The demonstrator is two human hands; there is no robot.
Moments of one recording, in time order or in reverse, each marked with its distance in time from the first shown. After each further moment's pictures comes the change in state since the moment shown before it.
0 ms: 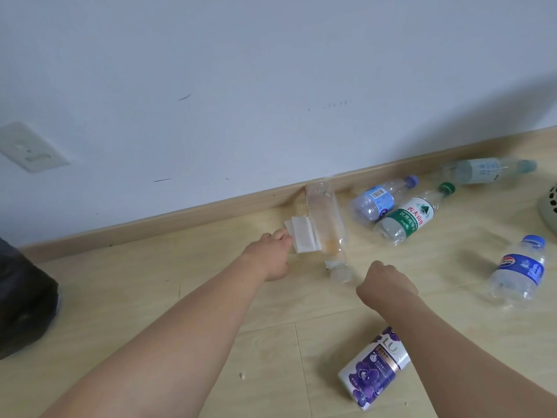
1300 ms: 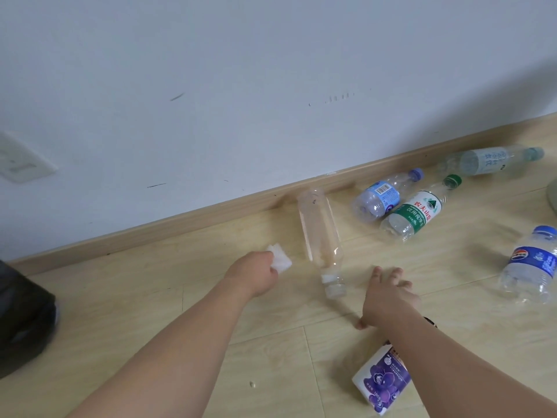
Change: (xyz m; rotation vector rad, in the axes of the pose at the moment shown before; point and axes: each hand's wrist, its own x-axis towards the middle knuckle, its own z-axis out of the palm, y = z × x) left_hand -0.008 -0.031 0.022 -0.212 0.051 -0.164; right_hand 0.016 -0.008 0.037 -0.281 -0.176 0.184
